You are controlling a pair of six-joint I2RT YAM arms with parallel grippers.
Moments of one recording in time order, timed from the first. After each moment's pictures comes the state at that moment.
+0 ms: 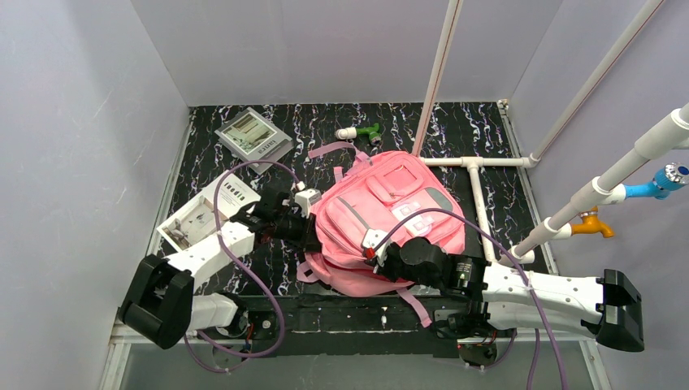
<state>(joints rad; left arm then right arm) -0.49 1.24 0.62 -0.33 0.58 -0.16 1.27 0.86 0.49 -0.09 0.15 -0.13</state>
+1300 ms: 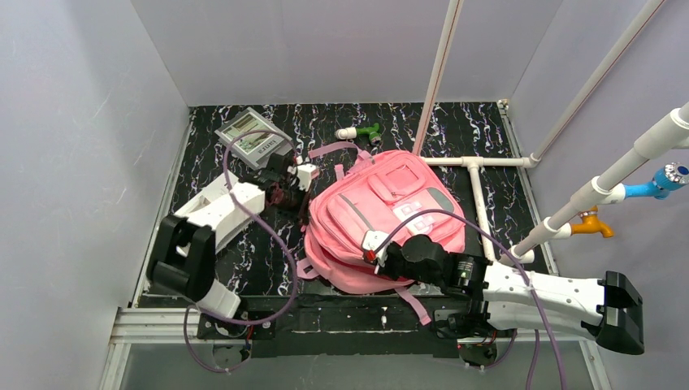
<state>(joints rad) -0.39 1.47 0.93 -0.56 0.29 0.02 1.26 0.84 0.49 -0.10 0.10 -0.19</state>
